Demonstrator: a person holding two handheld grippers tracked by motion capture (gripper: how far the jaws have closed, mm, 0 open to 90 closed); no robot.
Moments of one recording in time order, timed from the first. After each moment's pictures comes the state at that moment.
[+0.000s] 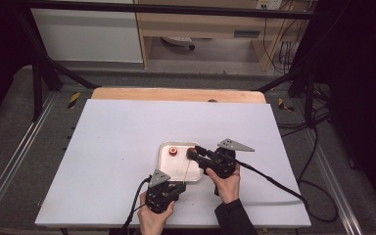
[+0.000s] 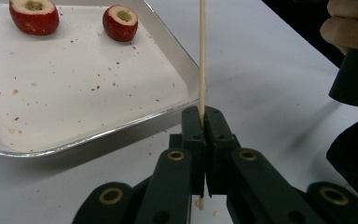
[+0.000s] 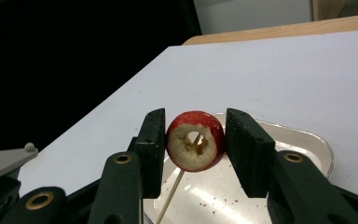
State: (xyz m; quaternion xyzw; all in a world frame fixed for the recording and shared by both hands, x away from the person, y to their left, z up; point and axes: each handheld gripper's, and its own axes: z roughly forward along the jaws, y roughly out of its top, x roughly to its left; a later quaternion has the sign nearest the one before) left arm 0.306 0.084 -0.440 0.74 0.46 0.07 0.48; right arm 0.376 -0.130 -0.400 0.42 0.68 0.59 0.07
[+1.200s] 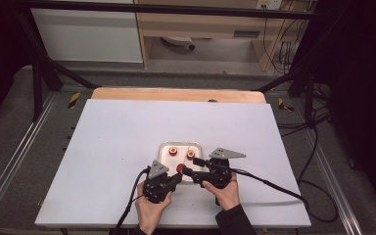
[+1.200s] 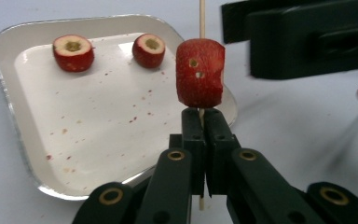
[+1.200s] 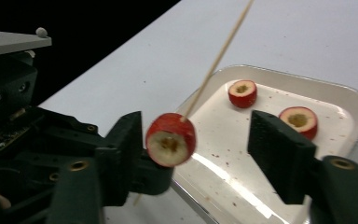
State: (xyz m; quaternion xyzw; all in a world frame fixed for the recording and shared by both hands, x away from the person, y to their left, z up) left arm 0.325 0.093 -0.434 0.76 0.45 0.10 0.47; right arm 0.363 -0.124 -0.415 0.40 0.74 0.54 0.05
